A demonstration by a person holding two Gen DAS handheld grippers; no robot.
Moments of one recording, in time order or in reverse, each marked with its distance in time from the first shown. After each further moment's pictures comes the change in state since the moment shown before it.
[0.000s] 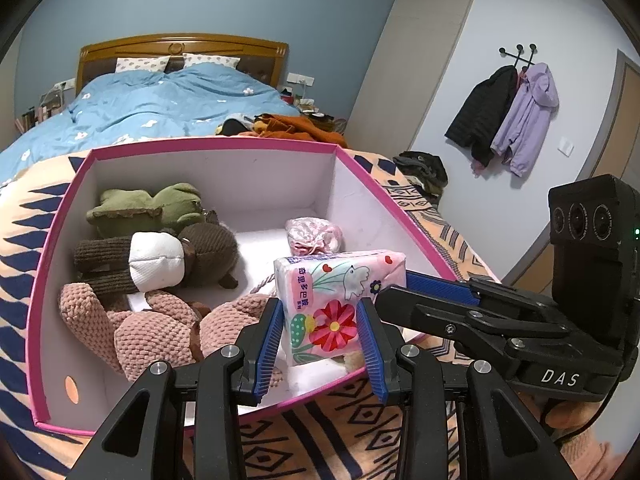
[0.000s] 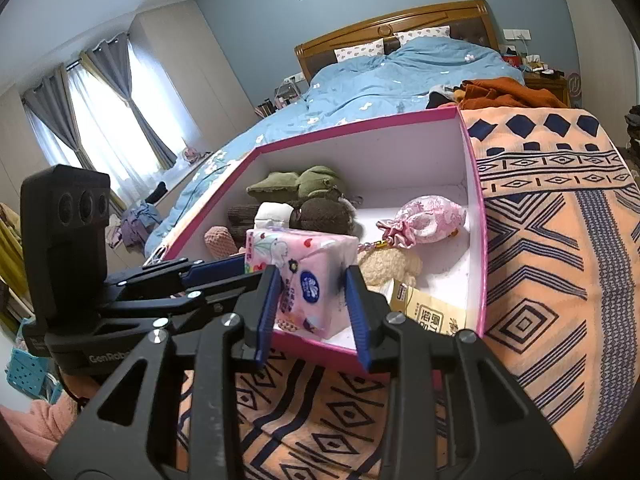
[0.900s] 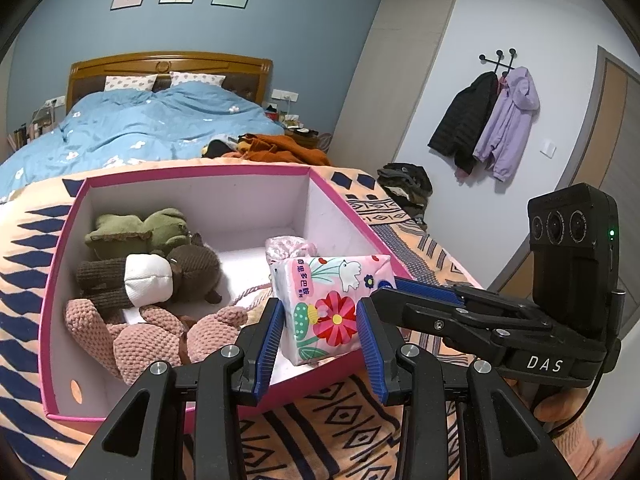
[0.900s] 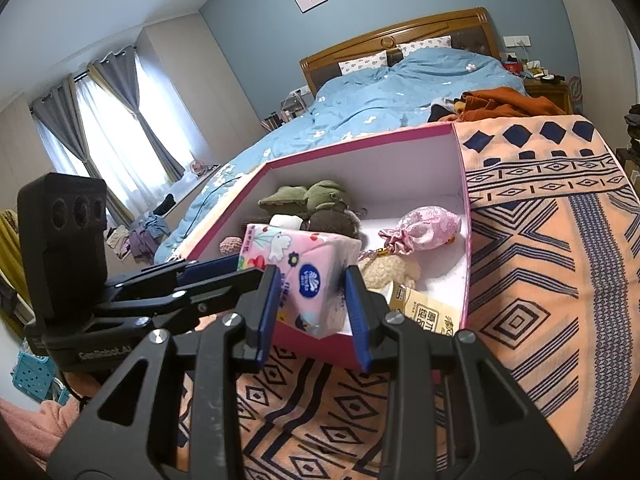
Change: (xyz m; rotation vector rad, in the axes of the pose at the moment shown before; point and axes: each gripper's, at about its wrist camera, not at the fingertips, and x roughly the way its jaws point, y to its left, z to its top) left arm -0.021 -0.018 0.003 0.039 -0.057 -0.039; right arm -0.026 0.001 -0.002 0.021 -0.051 0.036
